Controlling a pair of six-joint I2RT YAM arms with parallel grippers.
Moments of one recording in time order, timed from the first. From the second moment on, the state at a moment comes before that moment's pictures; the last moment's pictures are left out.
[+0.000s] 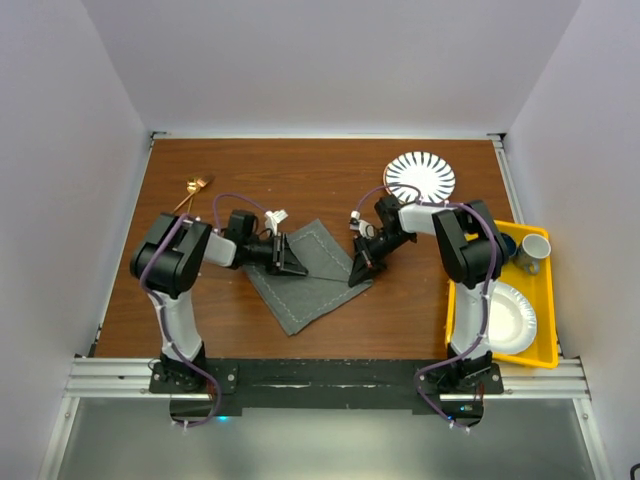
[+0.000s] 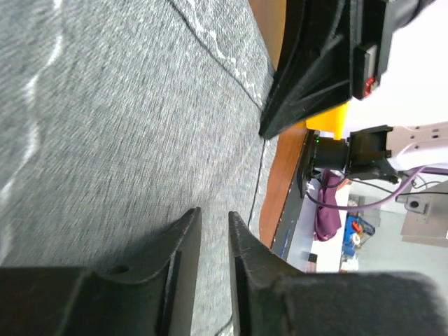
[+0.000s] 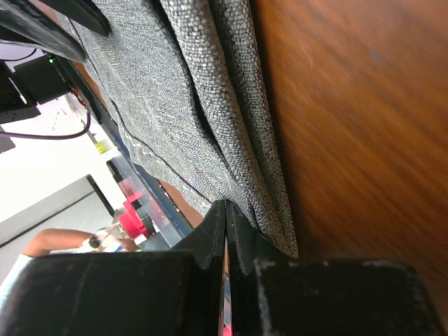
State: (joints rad) left arm -0.28 1.95 0.75 0.37 1.05 -0.57; right arm 0.35 2.07 1.19 -0.68 -0.85 0.08
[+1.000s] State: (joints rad) left arm -0.03 1.73 0.85 -0.06 1.04 -0.07; right arm 0.37 2.14 1.40 -0.78 -0.77 -0.01
